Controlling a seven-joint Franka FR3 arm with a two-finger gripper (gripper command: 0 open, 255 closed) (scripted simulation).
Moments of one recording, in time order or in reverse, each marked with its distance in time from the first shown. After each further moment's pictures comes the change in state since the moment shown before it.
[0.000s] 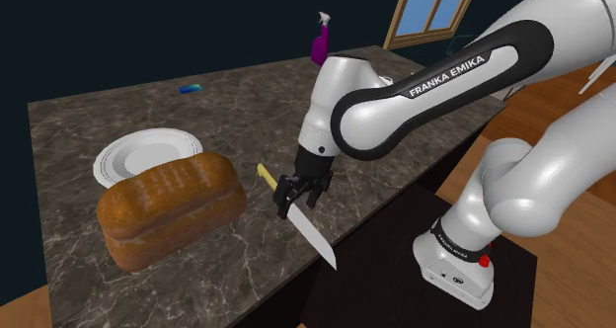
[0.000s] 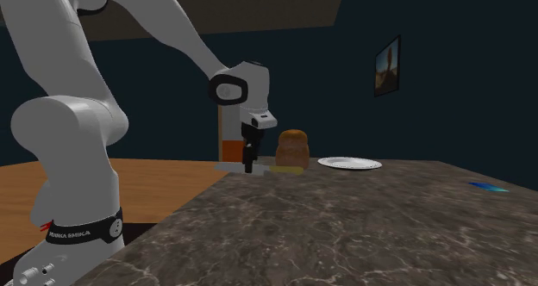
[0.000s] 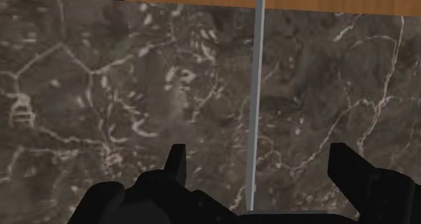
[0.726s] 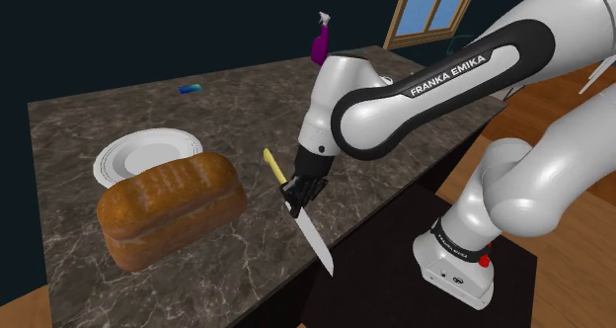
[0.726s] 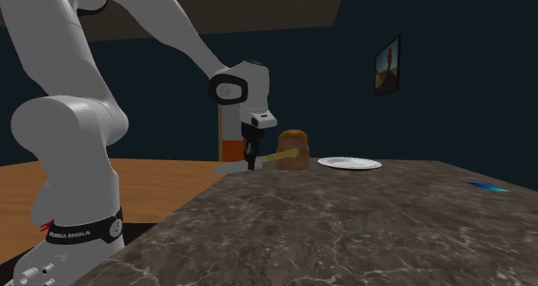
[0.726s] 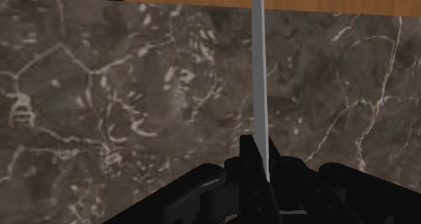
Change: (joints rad) arm 0.000 -0.003 0.000 0.001 -0.001 -0.003 0.002
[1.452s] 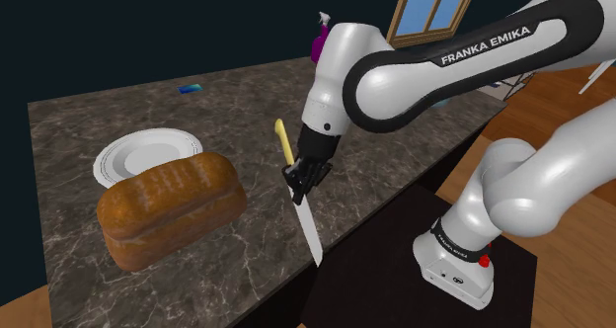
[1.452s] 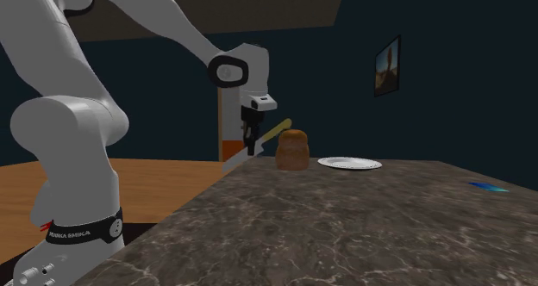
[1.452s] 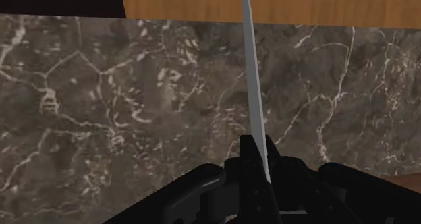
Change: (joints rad) arm -0.011 -0.103 -0.021 0.051 -0.043 -0.151 0.054
